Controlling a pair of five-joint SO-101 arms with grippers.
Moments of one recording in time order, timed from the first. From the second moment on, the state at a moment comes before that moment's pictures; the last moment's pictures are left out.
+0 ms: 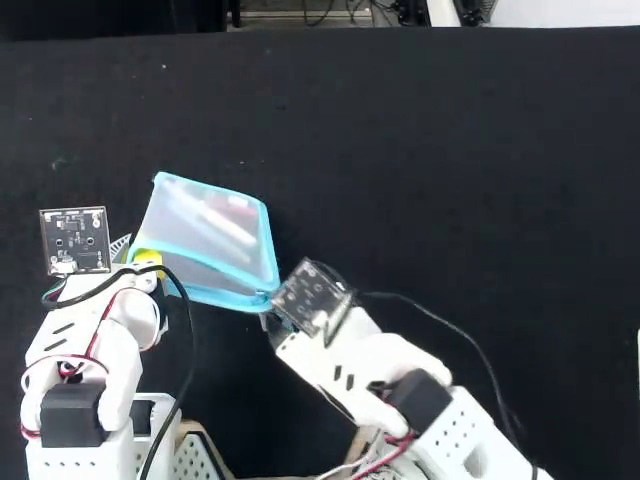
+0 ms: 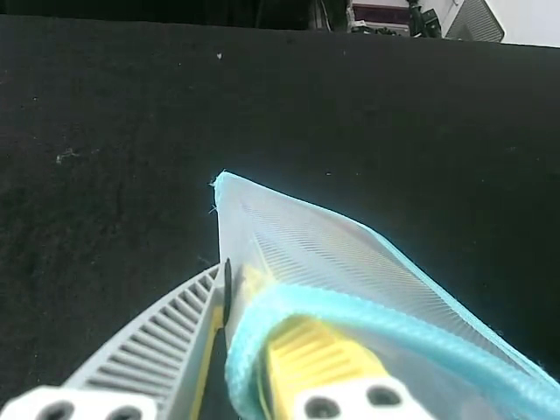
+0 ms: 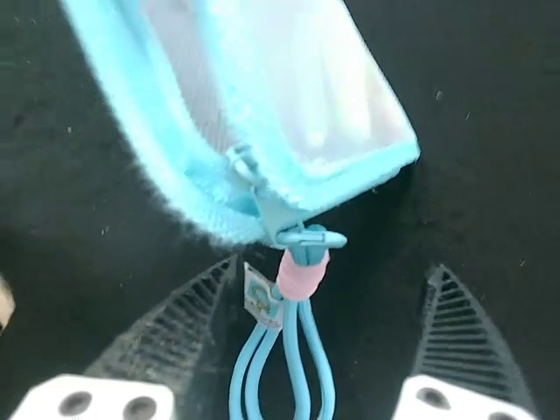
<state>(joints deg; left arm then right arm) -6.0 -88.7 56.5 67.6 1.4 -44.3 -83.0 80.9 50.9 7.7</state>
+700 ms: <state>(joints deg) -6.2 -88.8 56.5 67.6 1.3 -42.5 -77.4 87.6 28.7 14.6</state>
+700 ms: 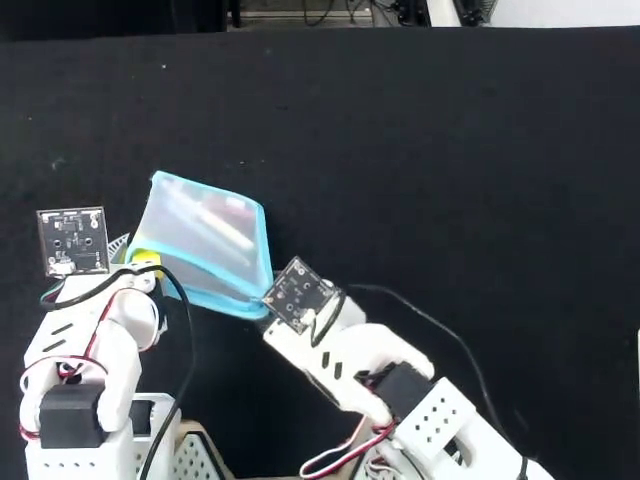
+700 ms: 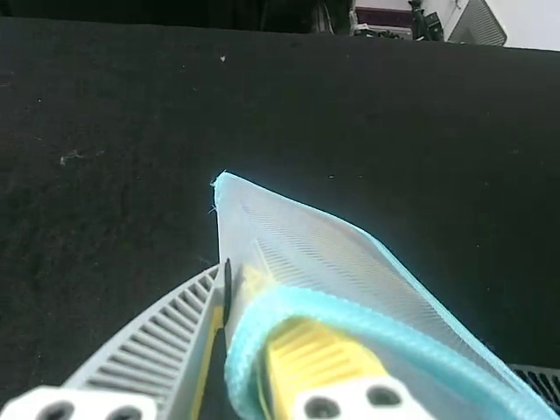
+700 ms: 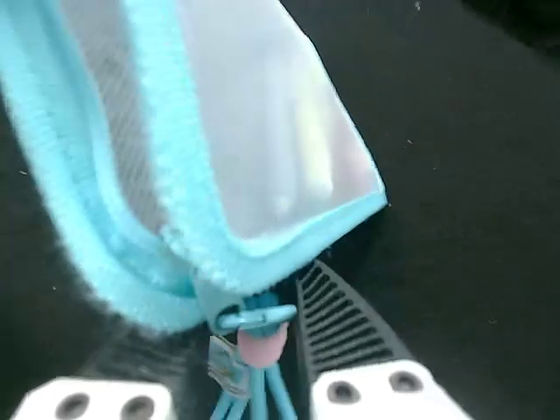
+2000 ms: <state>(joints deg) -6.2 -88.7 56.5 67.6 1.5 -38.6 -73.0 52.8 56.2 21.4</state>
